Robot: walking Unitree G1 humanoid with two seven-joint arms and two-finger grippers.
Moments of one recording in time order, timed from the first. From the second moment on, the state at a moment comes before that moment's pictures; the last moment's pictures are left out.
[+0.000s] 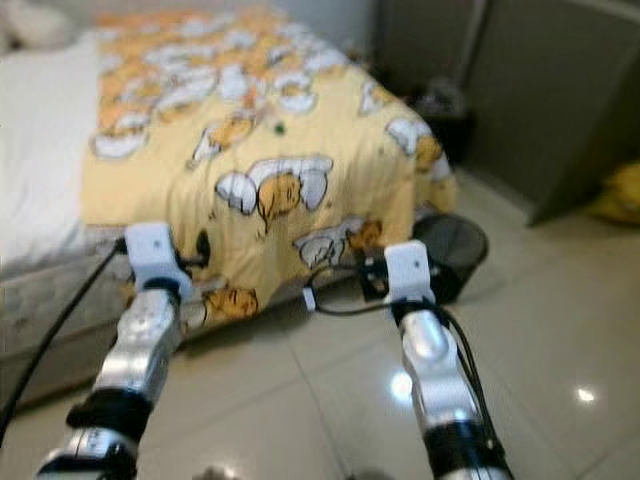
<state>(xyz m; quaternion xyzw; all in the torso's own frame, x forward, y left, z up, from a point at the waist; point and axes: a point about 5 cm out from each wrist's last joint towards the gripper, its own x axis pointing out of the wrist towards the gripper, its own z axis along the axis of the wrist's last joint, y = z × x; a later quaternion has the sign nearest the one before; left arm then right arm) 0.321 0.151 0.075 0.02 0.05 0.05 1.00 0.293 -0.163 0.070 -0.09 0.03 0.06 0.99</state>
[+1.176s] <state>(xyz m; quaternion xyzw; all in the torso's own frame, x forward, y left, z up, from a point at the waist) 0.315 0.140 0.081 0.01 0.01 0.00 1.00 0.294 -0.168 0.066 -0.10 0.03 0.05 0.99</state>
